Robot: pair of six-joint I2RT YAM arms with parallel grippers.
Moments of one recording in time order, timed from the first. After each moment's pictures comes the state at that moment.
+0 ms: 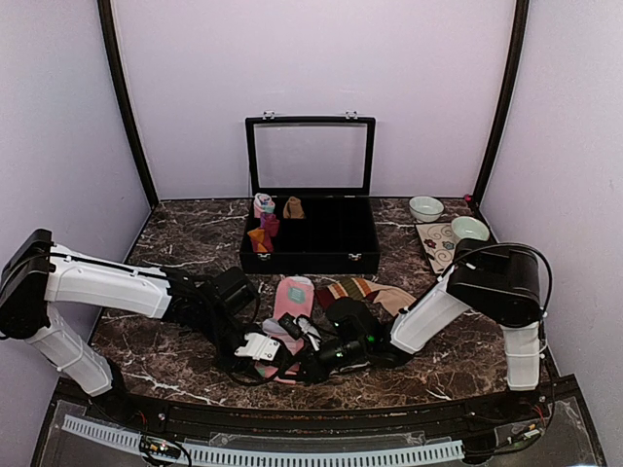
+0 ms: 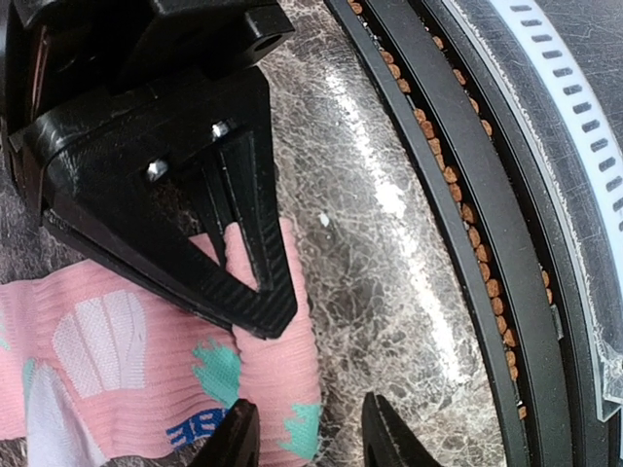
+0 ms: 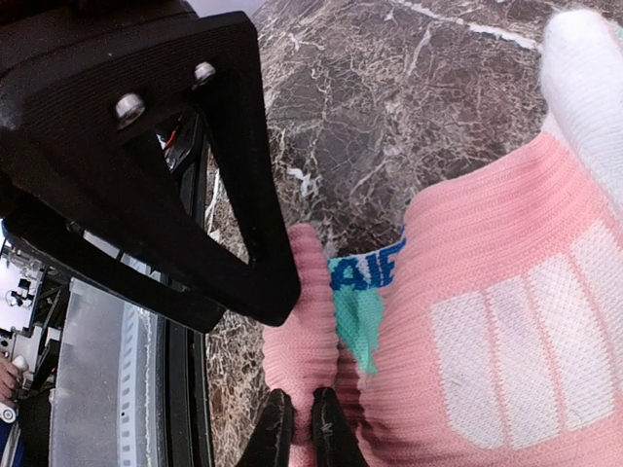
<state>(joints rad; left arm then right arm) -0.97 1.51 0.80 -0.51 0.40 0.88 1.14 2.08 0.84 0.68 -0.58 0.51</state>
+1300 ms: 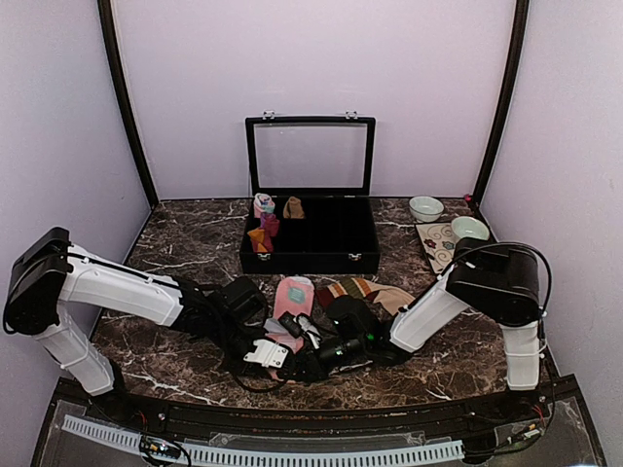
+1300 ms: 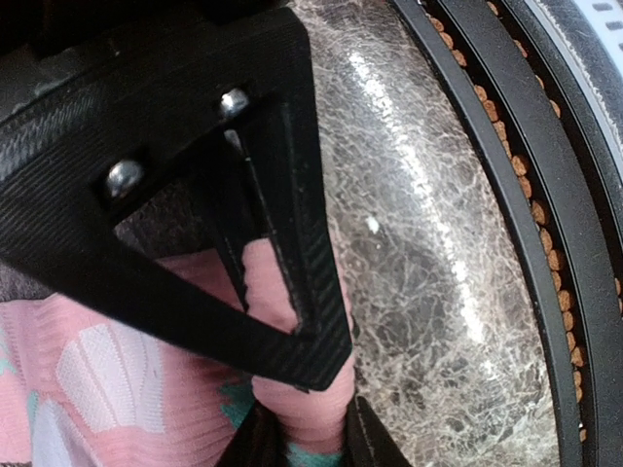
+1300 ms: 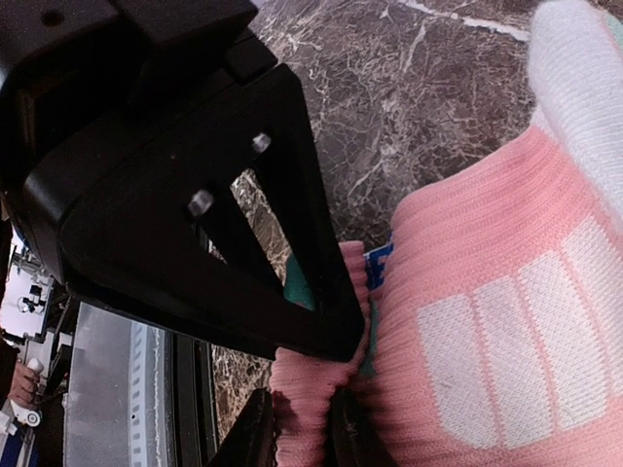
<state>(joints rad) -1.01 1.58 0.77 -0.37 0.31 0.87 1.13 2.08 0.84 0.67 -0.61 0.55</state>
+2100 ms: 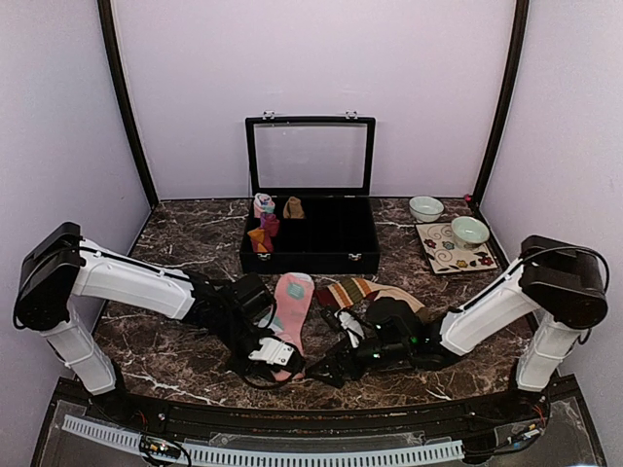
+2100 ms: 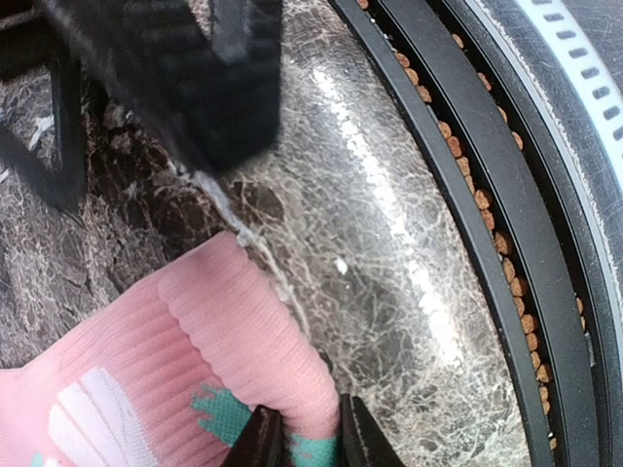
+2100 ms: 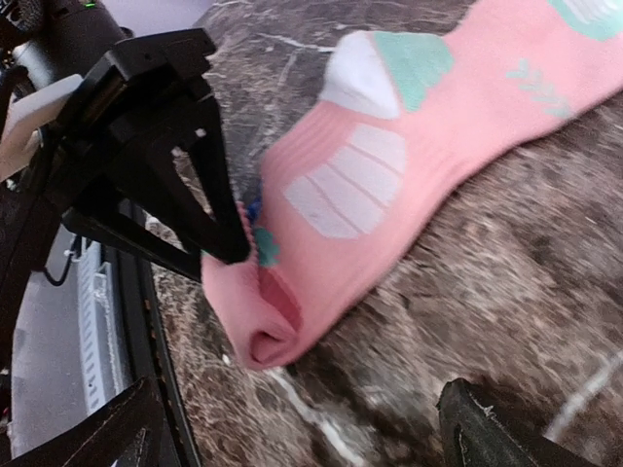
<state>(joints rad) -0.99 1.65 0.85 -0.46 0.39 0.90 1.13 1.77 0.57 0.61 -0.34 0.51</state>
